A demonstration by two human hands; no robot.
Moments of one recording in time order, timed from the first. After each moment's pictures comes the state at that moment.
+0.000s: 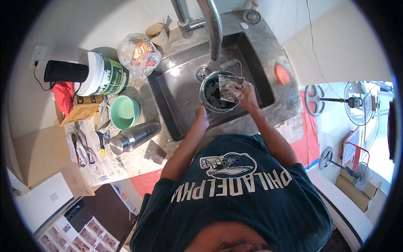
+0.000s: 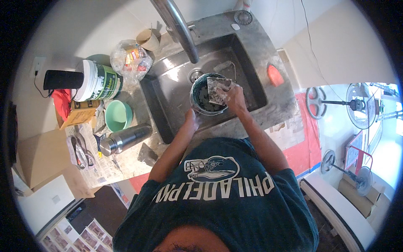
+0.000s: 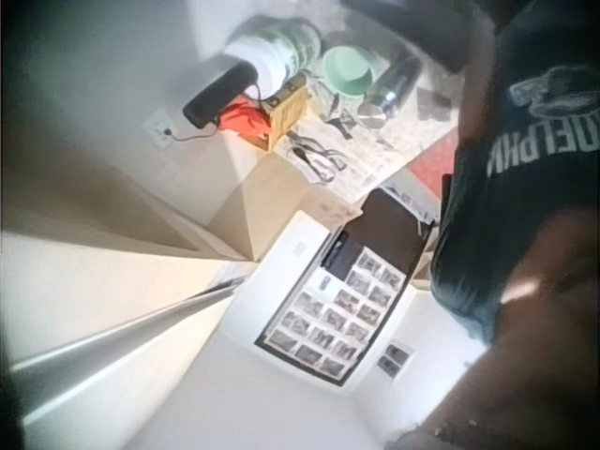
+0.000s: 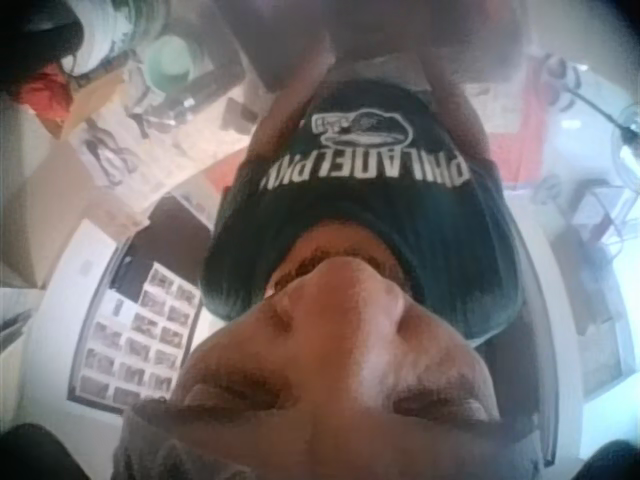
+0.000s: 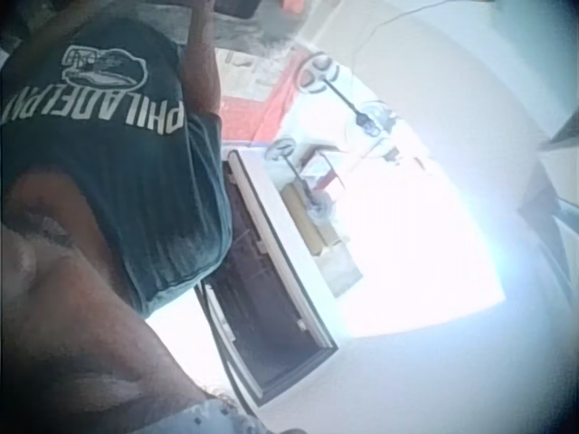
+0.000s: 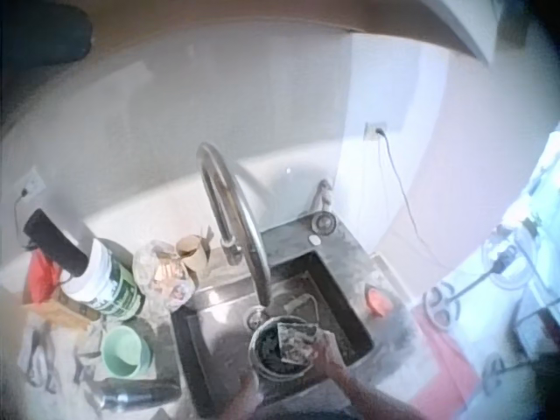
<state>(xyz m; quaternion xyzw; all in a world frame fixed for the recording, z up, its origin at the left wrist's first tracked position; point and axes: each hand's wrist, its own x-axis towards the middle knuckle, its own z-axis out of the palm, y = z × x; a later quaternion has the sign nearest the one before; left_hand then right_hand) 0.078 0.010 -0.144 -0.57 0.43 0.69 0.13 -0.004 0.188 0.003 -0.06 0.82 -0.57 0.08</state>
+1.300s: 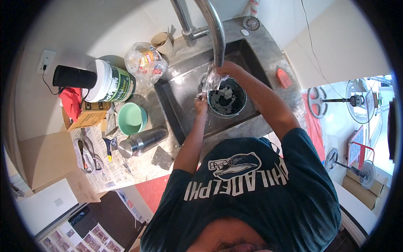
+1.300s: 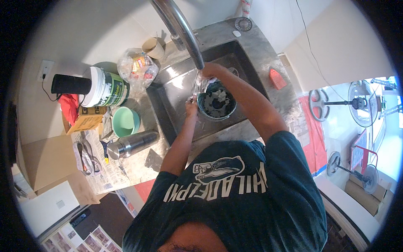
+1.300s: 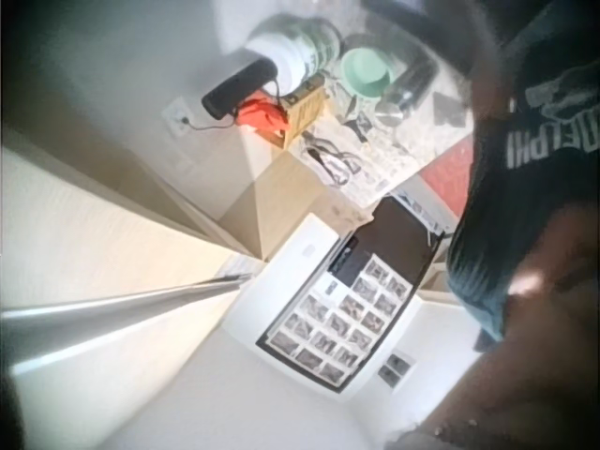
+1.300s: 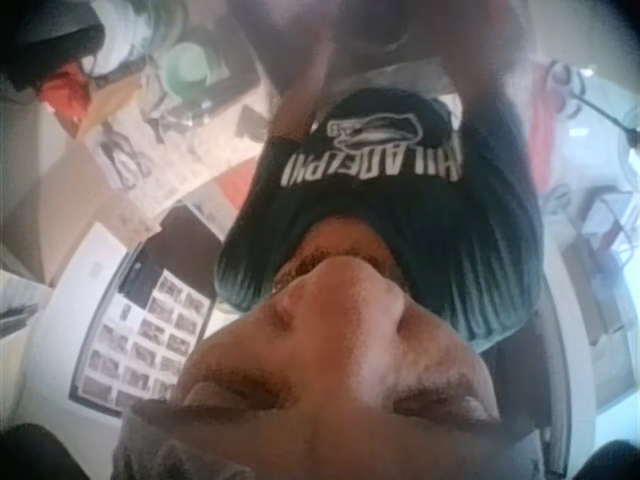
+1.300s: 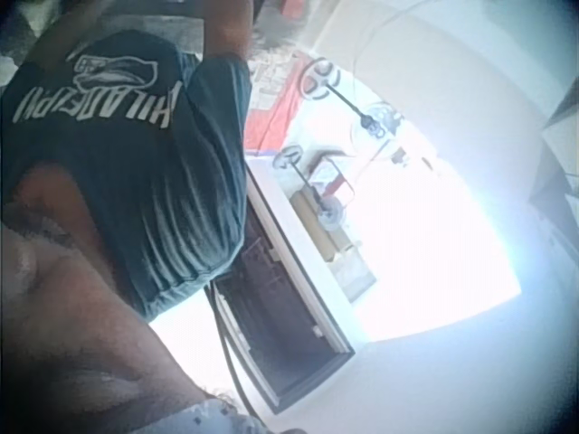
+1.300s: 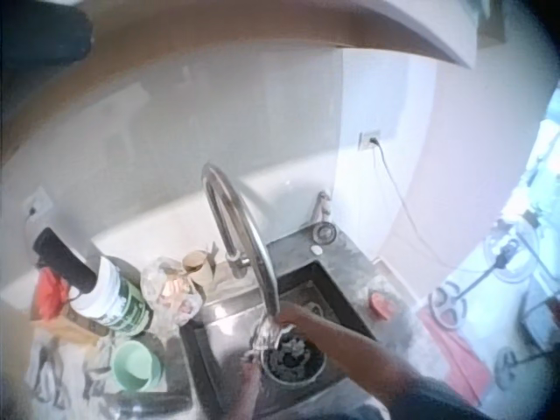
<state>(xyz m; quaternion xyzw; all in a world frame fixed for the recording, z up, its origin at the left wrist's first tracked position) 0.028 -0.019 -0.166 -0.35 0.62 0.69 -0.14 -0.150 0.090 -0.009 -0.22 0.87 -0.28 0.34</state>
